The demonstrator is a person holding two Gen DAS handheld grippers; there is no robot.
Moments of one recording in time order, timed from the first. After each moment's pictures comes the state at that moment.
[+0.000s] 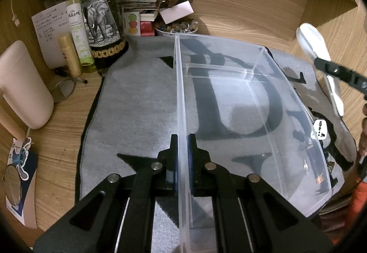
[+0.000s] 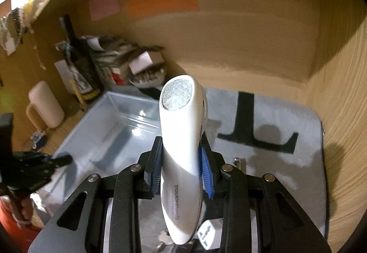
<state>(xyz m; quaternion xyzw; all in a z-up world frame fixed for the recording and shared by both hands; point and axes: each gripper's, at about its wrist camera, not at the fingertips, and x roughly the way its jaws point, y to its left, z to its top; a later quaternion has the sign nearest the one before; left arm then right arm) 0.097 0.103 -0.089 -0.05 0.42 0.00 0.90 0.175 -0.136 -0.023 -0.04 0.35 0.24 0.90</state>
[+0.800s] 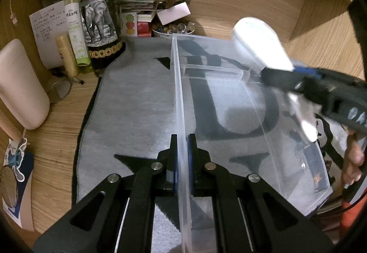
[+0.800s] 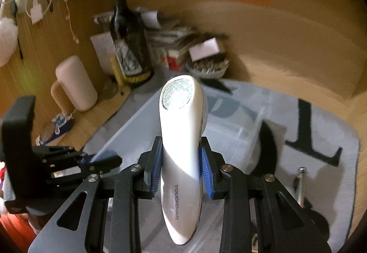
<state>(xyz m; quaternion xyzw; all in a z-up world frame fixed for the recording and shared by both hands) 0.097 0.105 -0.090 -0.05 0.42 -0.02 0.91 0.157 -0.039 -0.043 -0.08 0.38 0.33 0.86</state>
